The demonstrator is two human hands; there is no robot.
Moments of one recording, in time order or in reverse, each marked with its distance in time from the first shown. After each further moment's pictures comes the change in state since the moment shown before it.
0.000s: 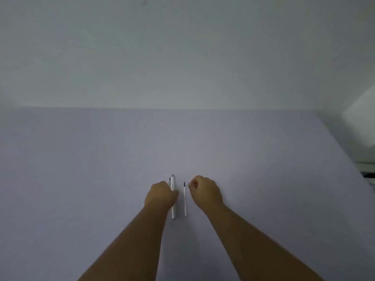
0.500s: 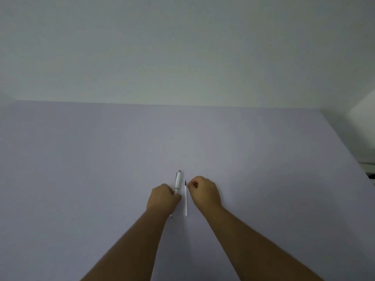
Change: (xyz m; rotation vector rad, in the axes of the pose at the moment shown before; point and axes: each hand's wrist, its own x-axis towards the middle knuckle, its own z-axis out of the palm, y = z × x) left_hand -0.002 -0.009 0.017 -0.172 0.021 0.044; right_hand 0.007 0.004 0.017 0.199 0.004 0.067
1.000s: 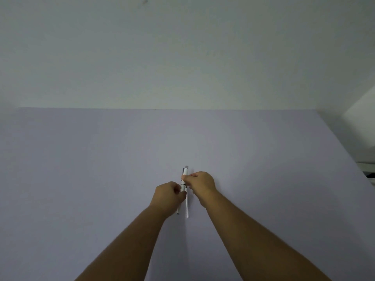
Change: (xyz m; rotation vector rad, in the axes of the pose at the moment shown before) left_hand -0.006 0.011 -0.011 -0.047 0.029 0.209; right_hand 0.015 -0.029 -0.011 0.446 -0.118 0.237
